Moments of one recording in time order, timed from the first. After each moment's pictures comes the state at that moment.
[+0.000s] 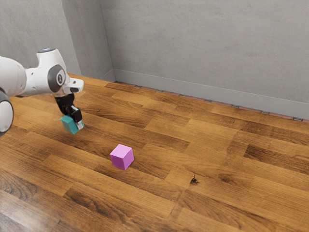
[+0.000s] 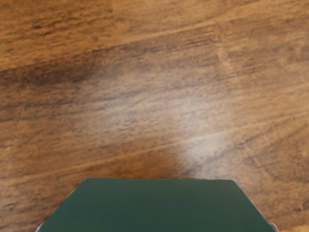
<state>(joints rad) 0.18 0.53 0.22 -1.60 -0.18 2.11 0.70</state>
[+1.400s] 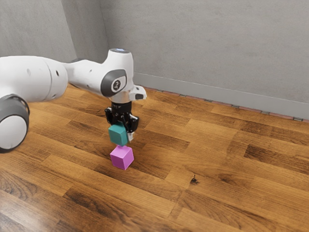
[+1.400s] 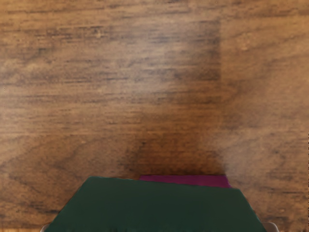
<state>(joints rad) -0.13 0.49 0.12 -1.59 0.03 1.94 -0.02</state>
